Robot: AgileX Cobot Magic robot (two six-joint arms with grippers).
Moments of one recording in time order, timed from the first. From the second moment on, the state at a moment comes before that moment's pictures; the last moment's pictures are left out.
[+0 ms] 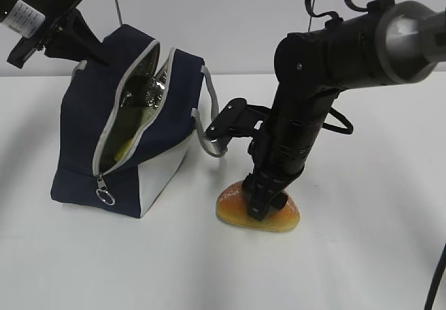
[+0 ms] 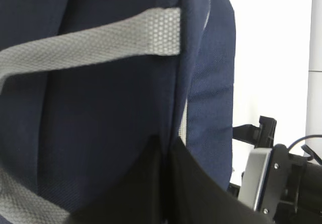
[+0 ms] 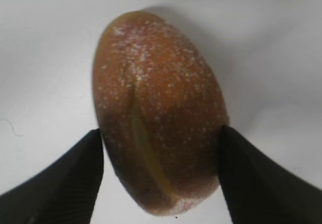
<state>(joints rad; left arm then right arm) -0.04 1.87 -1.65 -0.72 1.21 0.16 0.52 1.98 -1.34 0.10 0.89 -0.69</state>
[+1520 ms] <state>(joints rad) -0.04 1.87 -1.65 -0.73 1.21 0.18 0.52 1.79 -1.59 0.59 0.60 -0.61</state>
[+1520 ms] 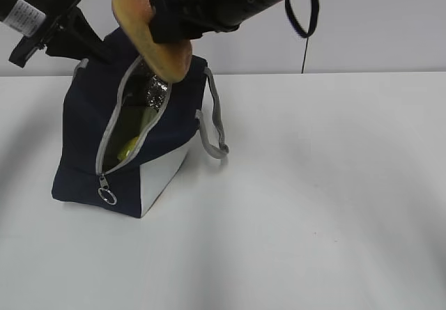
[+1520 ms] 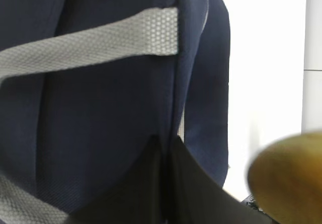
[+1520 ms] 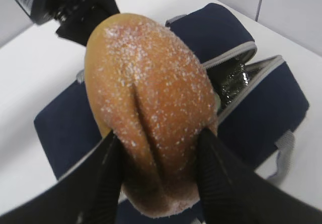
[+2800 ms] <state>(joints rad) -0.03 1.87 -1.65 -0.75 1.21 0.19 0.45 2.01 -1.77 0.76 0.83 -0.57</state>
